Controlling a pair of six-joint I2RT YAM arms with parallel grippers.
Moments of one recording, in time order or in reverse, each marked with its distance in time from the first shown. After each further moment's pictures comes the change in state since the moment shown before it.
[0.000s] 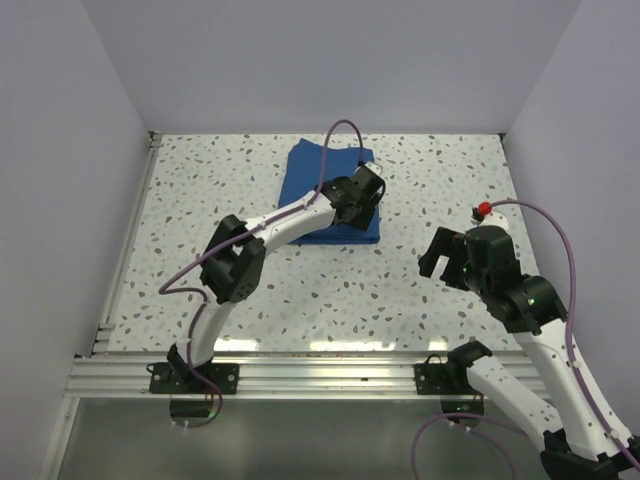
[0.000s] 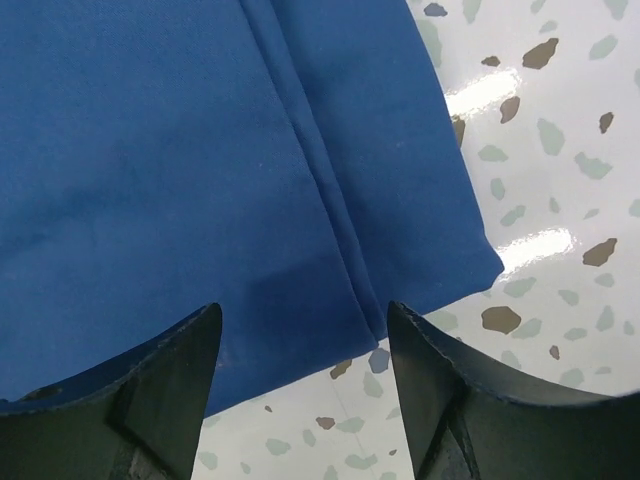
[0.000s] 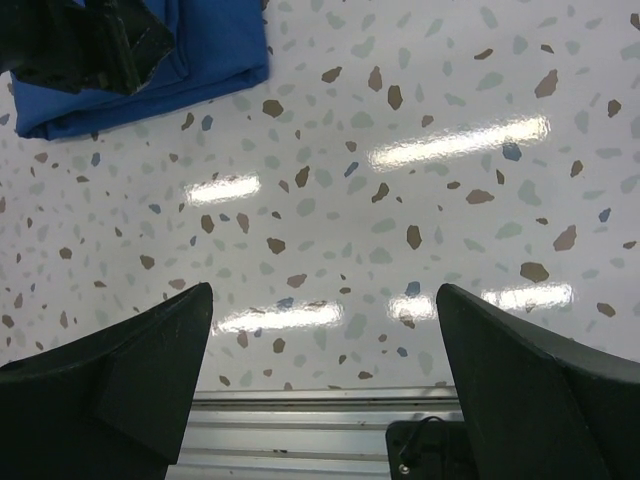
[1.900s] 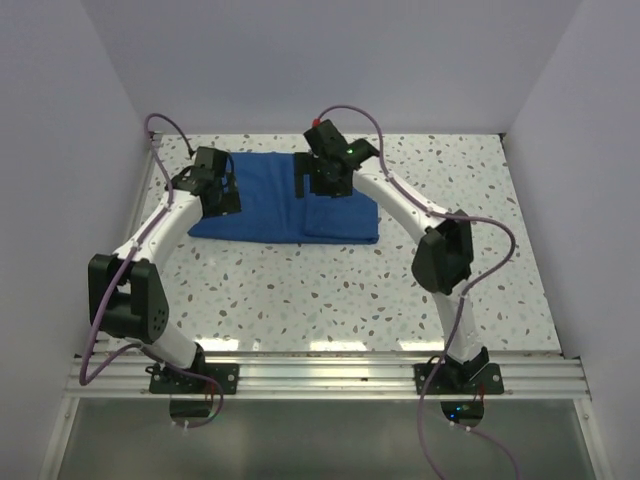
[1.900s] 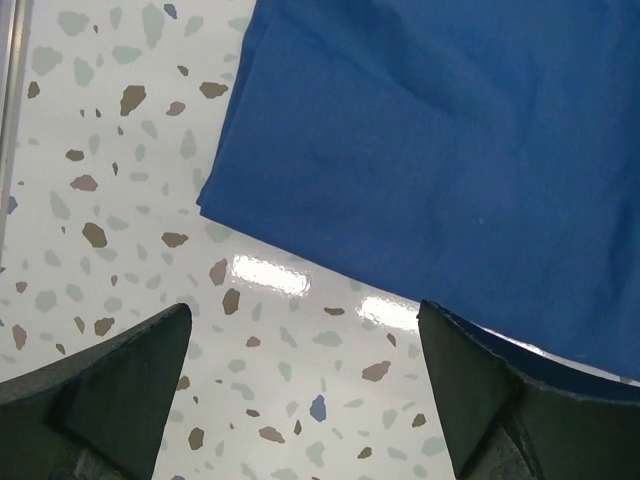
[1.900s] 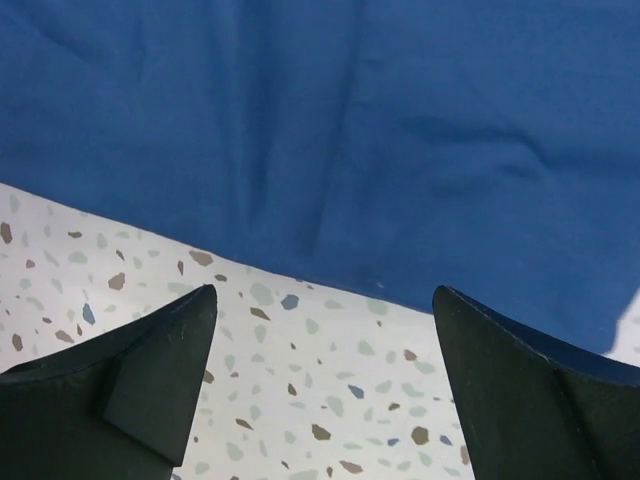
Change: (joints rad) left arm 0.643 -0.599 -0.614 -0.047 -0.047 -0.030; right arm 0.241 1.405 1.114 0.104 -0.107 -0.083
